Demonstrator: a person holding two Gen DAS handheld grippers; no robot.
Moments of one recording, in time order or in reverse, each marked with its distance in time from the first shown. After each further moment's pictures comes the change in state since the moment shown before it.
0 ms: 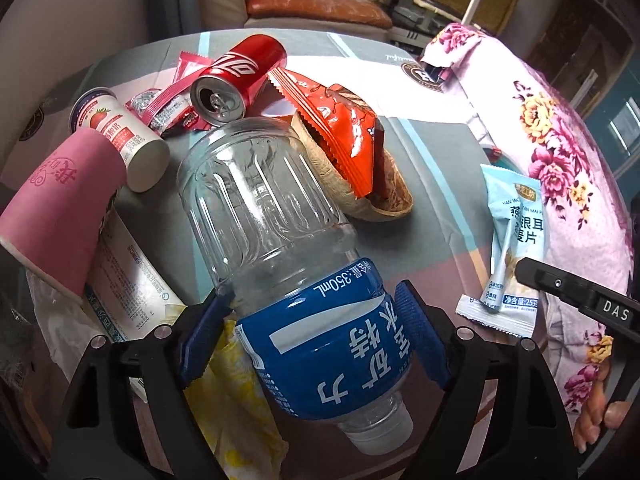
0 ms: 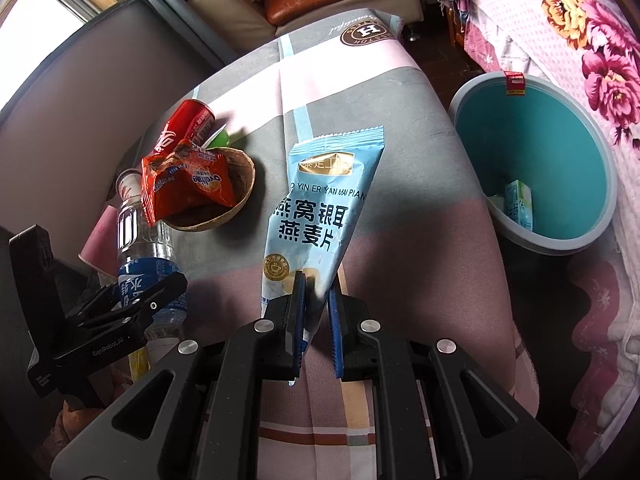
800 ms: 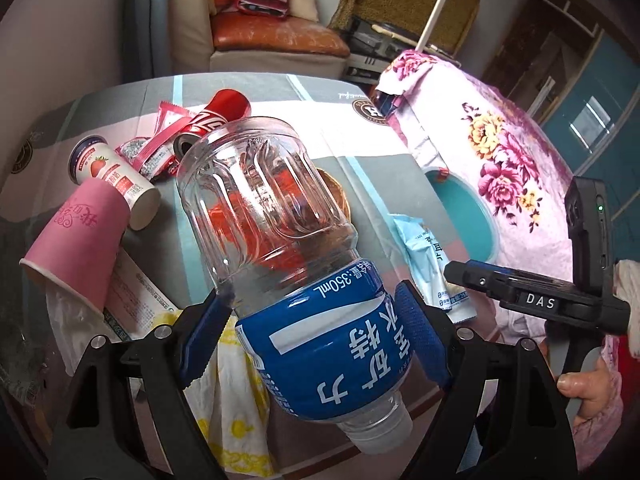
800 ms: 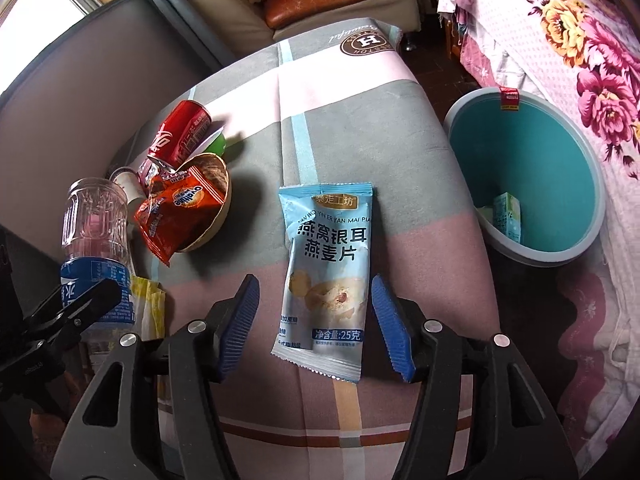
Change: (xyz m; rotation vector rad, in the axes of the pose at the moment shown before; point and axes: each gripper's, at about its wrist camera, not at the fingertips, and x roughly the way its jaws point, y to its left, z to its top) left arm -0.046 -0.003 0.006 0.047 -0.099 -0.130; right arm 0.001 0.007 0.005 -0.031 -0.008 -0.057
